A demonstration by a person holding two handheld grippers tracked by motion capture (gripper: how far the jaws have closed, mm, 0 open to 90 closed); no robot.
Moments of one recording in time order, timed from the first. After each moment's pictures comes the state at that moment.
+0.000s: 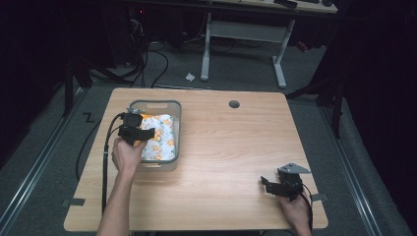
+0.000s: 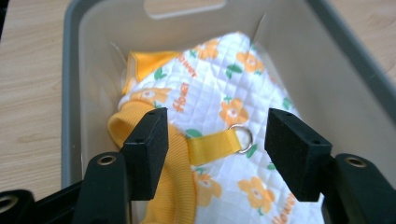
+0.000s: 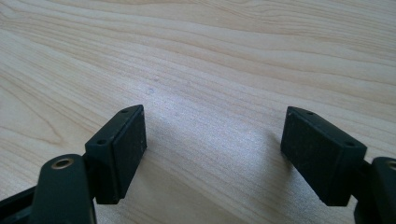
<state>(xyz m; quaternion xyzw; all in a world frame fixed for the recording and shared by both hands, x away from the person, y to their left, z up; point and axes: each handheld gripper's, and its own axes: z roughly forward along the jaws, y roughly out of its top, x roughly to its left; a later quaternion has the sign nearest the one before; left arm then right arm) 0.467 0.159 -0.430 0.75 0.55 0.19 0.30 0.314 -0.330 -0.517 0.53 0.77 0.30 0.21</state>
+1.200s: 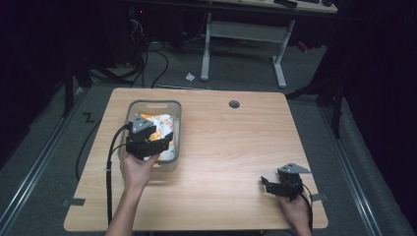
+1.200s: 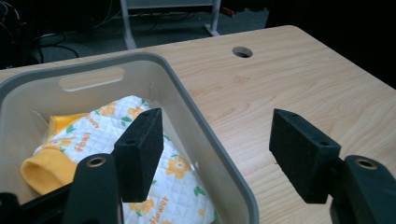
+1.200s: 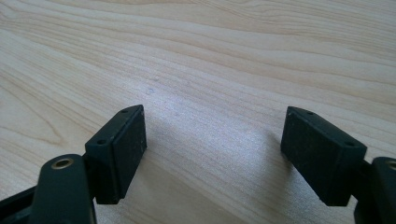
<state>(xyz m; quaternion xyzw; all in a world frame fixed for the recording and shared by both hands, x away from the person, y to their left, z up) 0.388 0.122 -0.383 0.74 0.46 0.19 0.45 0.314 -0.330 -0.517 0.53 0.77 0.30 0.21</state>
